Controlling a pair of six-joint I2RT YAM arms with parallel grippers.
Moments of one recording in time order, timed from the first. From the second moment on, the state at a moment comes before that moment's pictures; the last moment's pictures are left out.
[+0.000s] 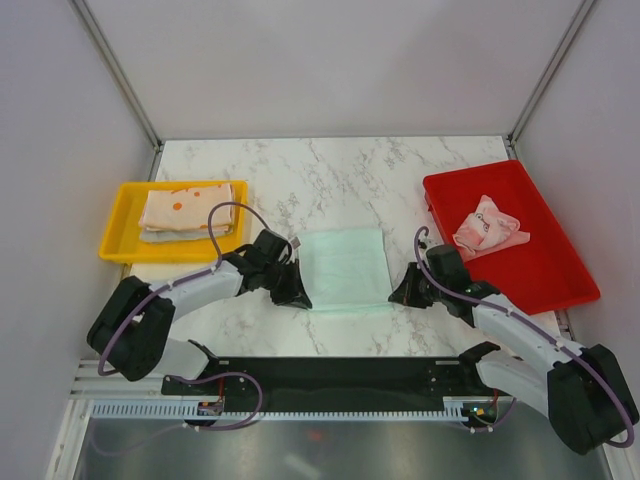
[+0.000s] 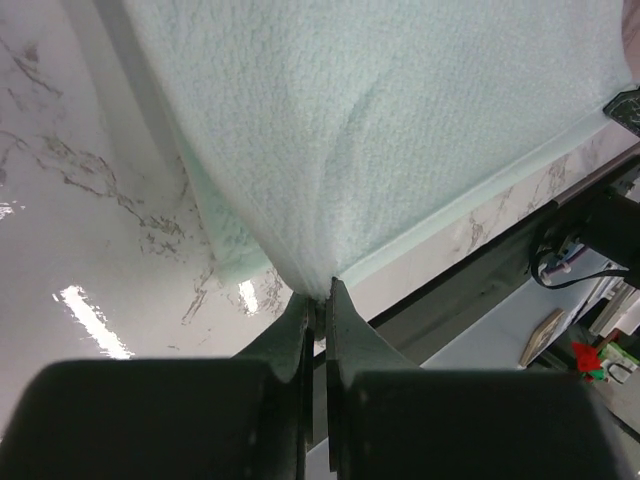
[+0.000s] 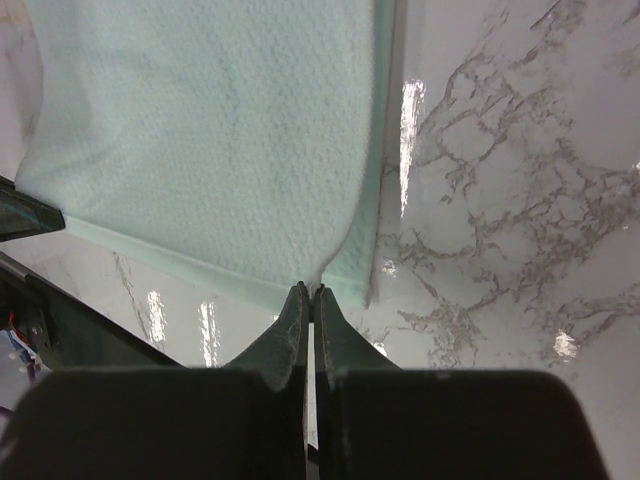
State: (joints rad) left arm -0.61 1.41 0.68 -0.32 0.42 -0.71; right arm 0.41 1.02 0.41 -0.25 -0.29 0.61
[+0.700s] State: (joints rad) left arm -0.61 1.44 0.59 -0.28 0.40 -0.71; right arm 0.49 1.00 0.25 -0.09 -0.30 0.75
